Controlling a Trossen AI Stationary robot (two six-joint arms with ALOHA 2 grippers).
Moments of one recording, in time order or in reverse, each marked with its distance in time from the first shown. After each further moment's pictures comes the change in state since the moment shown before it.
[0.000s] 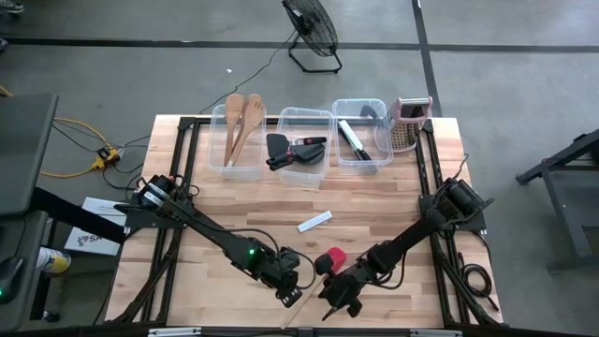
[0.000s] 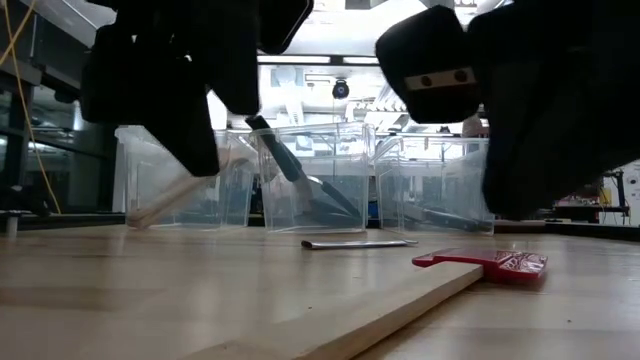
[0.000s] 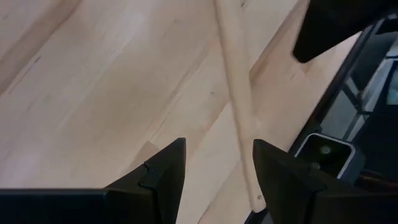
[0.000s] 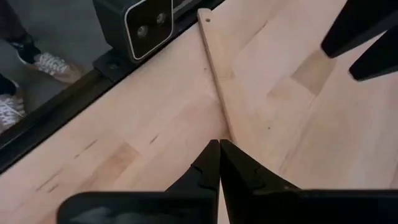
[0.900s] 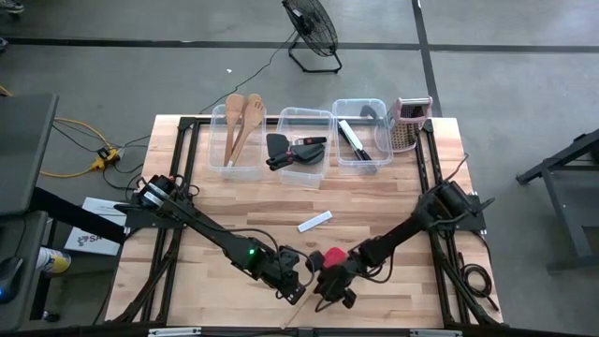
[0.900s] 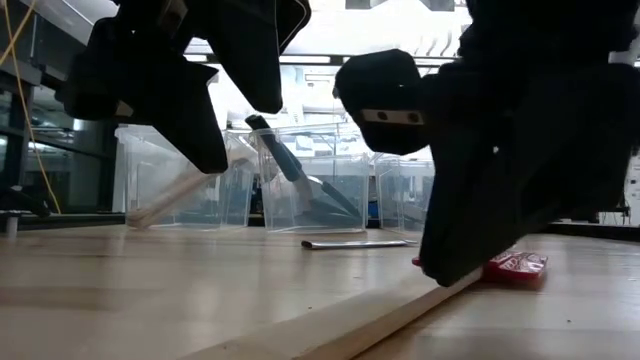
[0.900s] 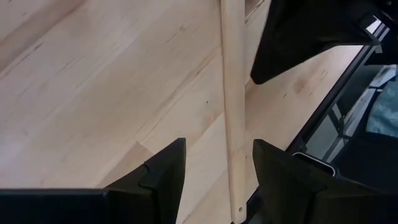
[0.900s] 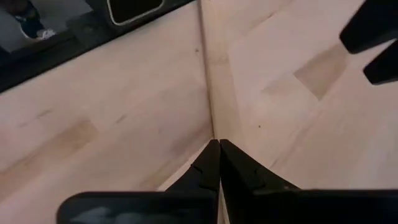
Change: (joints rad) left arm 0.000 0.000 0.000 0.024 -0.025 -0.130; right arm -0.065 0.067 0.000 0.065 -0.104 -0.176
